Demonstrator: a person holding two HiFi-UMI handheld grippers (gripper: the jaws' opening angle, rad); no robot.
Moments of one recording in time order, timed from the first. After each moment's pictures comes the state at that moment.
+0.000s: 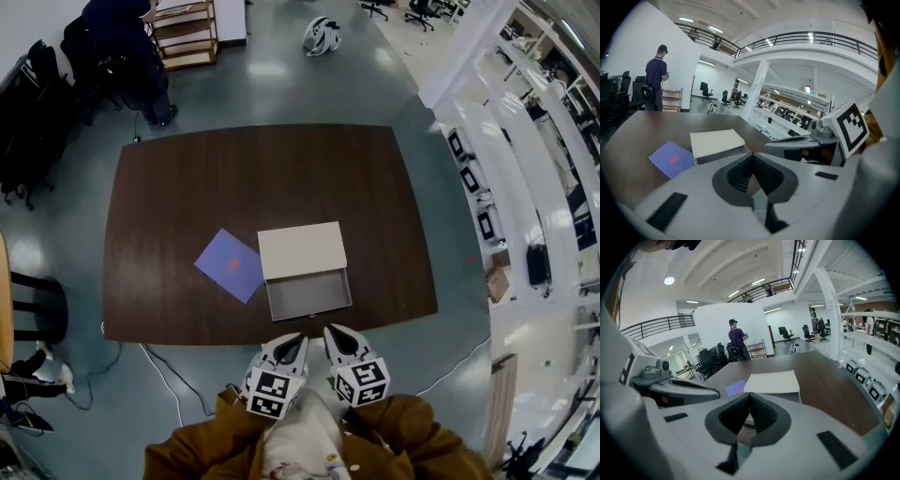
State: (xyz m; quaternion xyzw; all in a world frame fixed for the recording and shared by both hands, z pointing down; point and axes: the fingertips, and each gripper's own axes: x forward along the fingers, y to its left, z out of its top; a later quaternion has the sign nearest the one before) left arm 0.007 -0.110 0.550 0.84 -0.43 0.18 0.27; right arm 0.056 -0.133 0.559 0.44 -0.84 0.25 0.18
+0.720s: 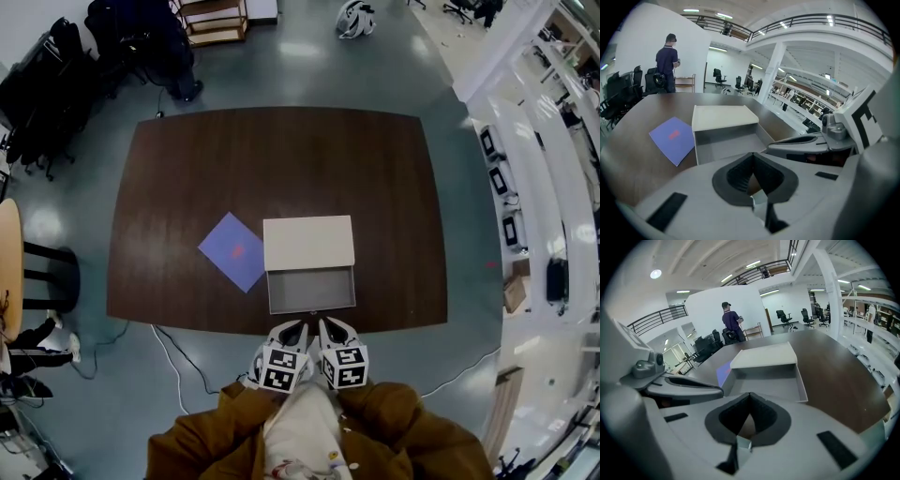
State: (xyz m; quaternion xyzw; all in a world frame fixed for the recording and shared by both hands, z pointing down) left arm 0.024 -0.134 0.661 0.77 -0.48 0.25 0.33; right arm 0.067 -0.150 0.670 0.42 -0.81 0.32 0.26
